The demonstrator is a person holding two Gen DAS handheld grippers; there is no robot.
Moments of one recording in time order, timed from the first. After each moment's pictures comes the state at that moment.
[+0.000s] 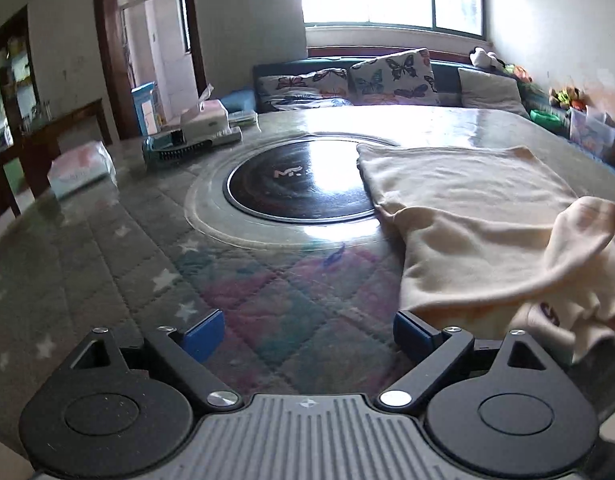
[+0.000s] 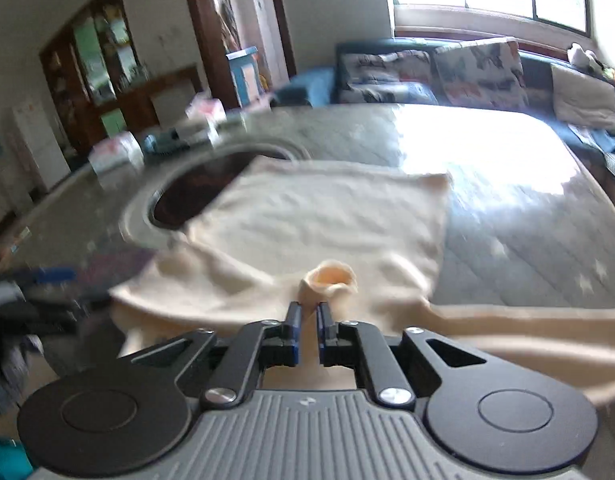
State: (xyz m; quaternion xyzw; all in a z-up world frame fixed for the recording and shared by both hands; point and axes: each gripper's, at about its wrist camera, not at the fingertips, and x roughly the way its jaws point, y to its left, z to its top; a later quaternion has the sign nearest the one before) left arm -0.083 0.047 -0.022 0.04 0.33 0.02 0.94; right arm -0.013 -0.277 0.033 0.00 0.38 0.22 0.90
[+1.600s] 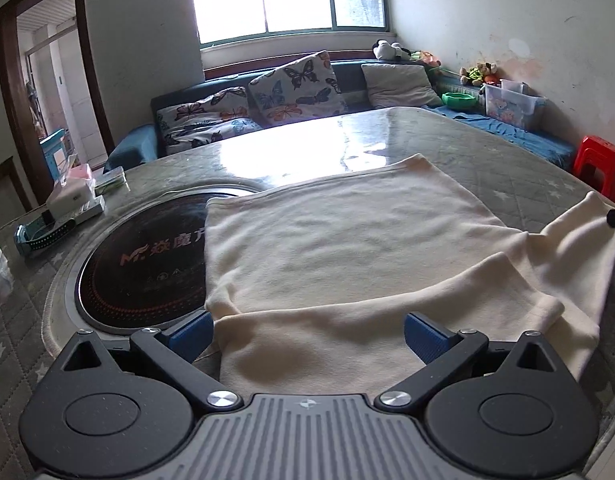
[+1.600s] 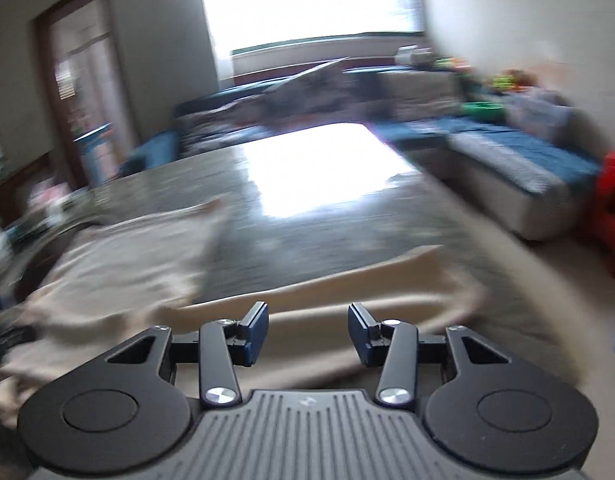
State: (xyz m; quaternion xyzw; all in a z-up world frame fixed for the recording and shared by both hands) left arm -0.008 -0.056 -0.015 0.09 0.32 -0.12 0.94; right arm -0.037 -0.402 0.004 0.09 0.31 -0.03 0.95
